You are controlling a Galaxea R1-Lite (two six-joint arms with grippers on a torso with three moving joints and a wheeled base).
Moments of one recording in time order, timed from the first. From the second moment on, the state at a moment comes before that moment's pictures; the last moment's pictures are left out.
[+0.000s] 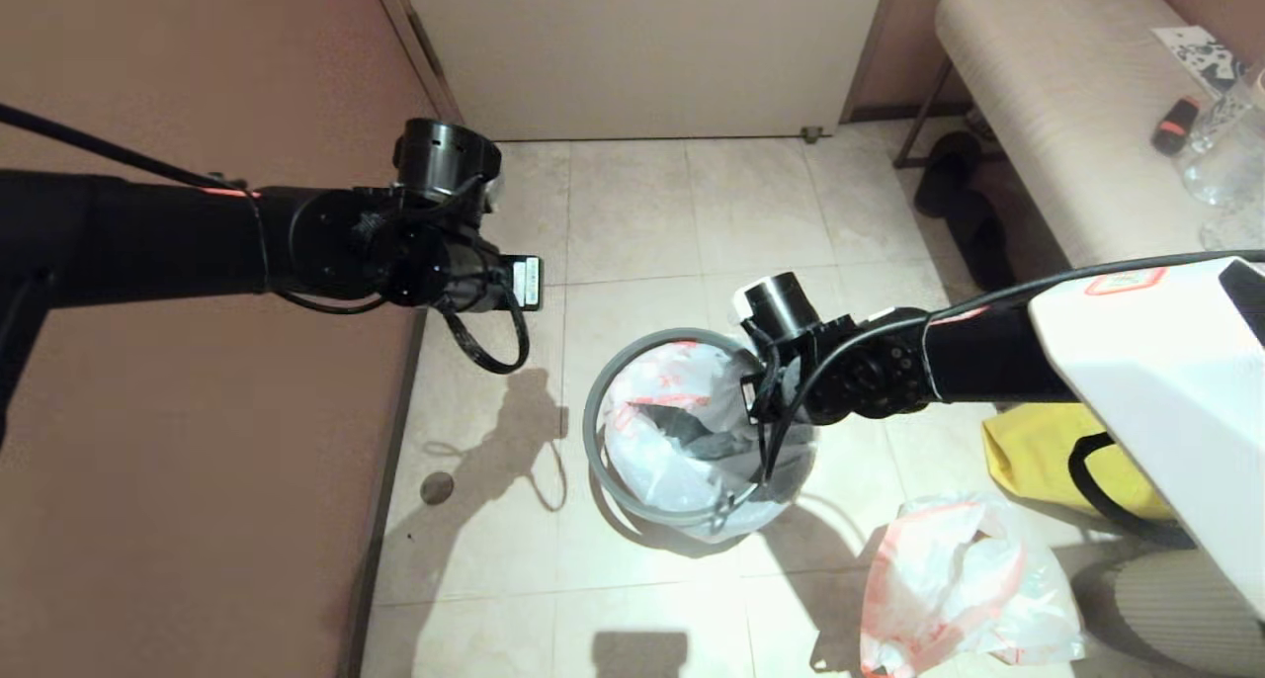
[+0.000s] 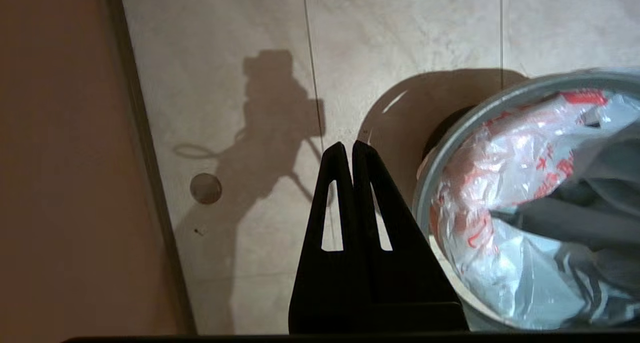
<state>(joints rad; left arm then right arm) -0.38 1.97 -1.66 0.22 0.34 -0.10 0.60 2.27 -1.75 0.24 -0.57 0.23</state>
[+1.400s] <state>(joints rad) -0.38 1.88 -1.66 0.28 0.35 -0.09 0.57 2.42 -1.92 0.28 -0.61 0.22</state>
